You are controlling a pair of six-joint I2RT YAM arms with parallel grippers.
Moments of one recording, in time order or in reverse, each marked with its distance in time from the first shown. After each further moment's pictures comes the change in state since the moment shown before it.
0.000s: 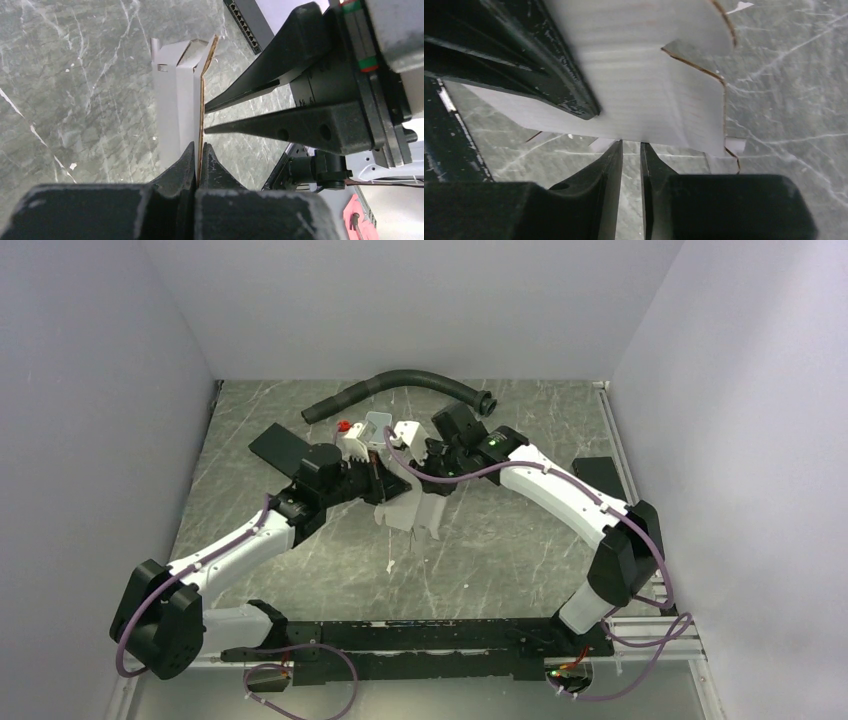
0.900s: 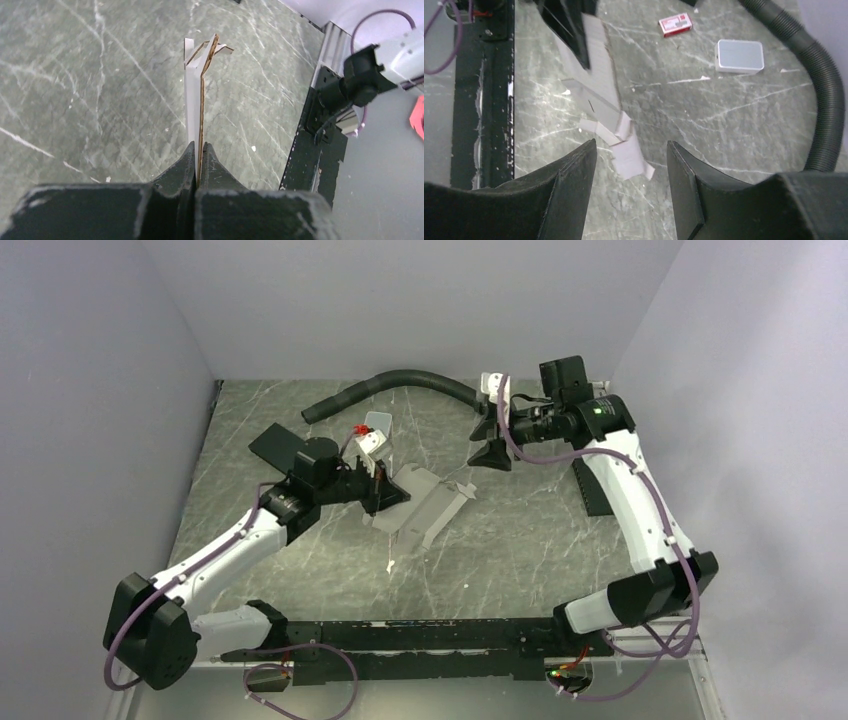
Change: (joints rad) left arm 0.002 -0.042 0.067 -0.163 0.183 0.425; right arm -0.419 -0.187 0.212 -0.313 -0.661 -0.372
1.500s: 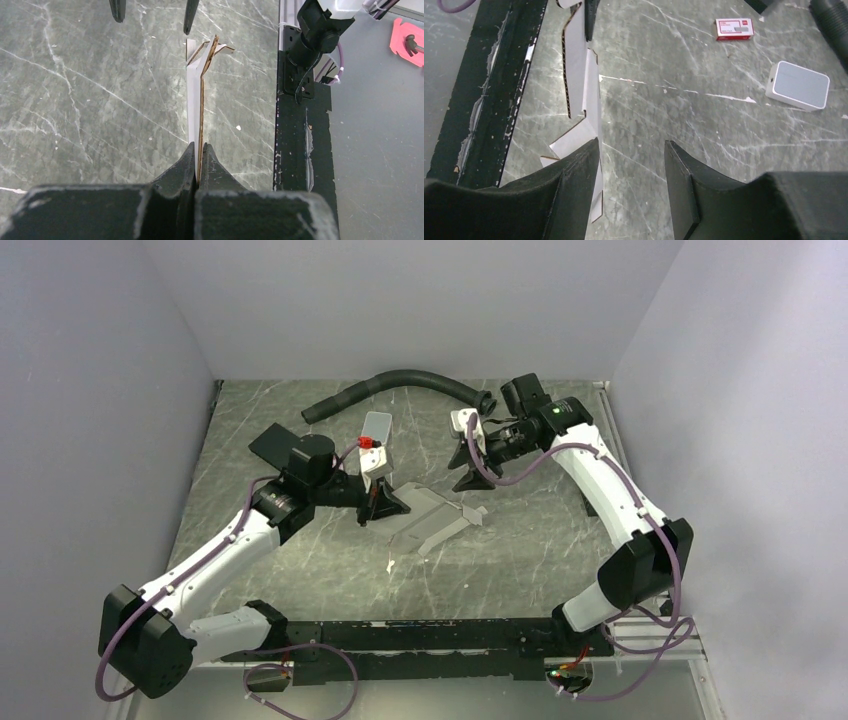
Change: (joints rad) left arm 0.000 -0.053 0.069 -0.166 0.255 0.325; right arm 0.071 0.120 -0.101 -0.073 -0.053 -0.339
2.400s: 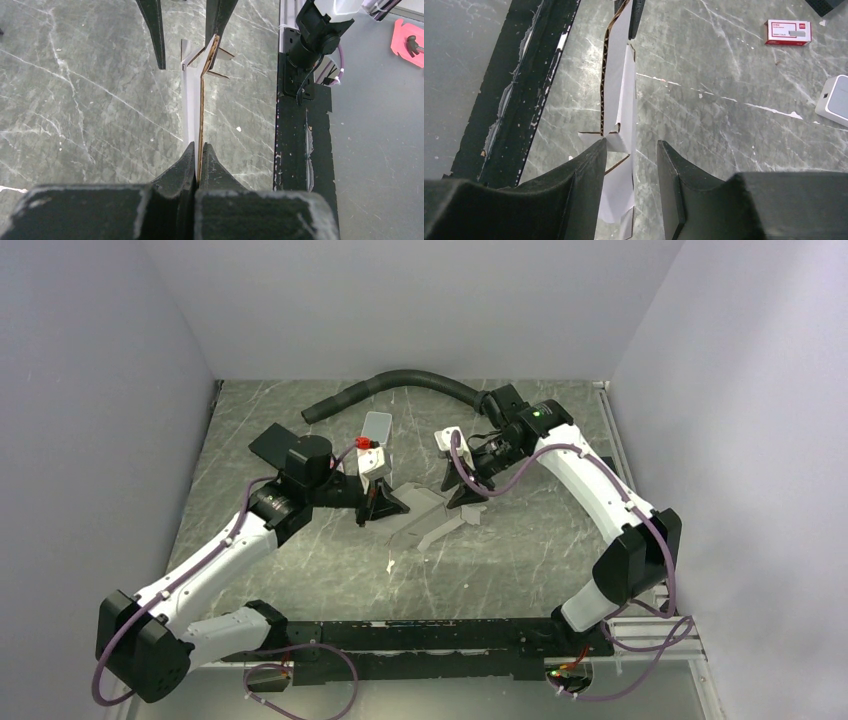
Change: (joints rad) left arm 0.000 -0.023 0.000 -0.005 -0.002 0.000; right arm 0.103 0.041 -0.001 -0.110 0.023 -0.089
